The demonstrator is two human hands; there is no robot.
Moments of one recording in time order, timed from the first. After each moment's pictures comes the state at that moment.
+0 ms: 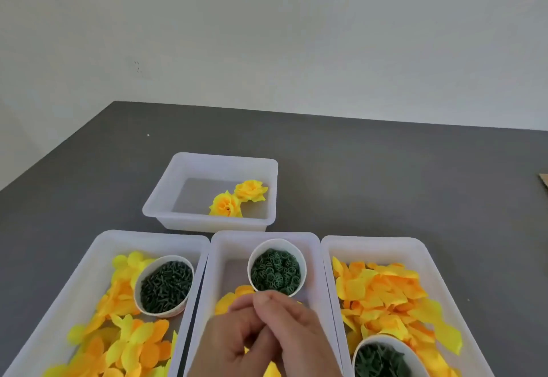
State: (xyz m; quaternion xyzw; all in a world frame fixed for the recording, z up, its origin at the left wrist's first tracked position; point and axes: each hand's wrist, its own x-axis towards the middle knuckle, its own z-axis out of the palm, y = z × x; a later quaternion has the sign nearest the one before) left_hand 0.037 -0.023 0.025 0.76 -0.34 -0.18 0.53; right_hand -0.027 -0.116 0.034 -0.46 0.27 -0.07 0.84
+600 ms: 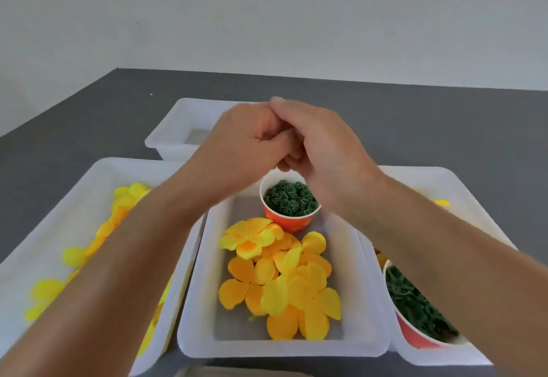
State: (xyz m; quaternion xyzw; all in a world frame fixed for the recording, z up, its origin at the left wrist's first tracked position) left_hand 0.085 -0.056 0.016 0.72 -0.50 -0.06 0.48; right_hand 0.020 -0.143 0.014 -0.65 0.14 -0.22 0.72
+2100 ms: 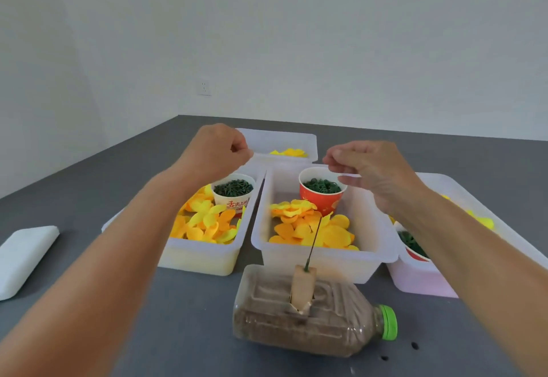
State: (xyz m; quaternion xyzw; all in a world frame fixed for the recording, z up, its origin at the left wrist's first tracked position) left_hand 0.062 0.100 -0.008 0.85 -0.40 0.15 0.29; right_hand -0.088 -0.082 -0.021 -0.73 0.20 -0.28 0.59
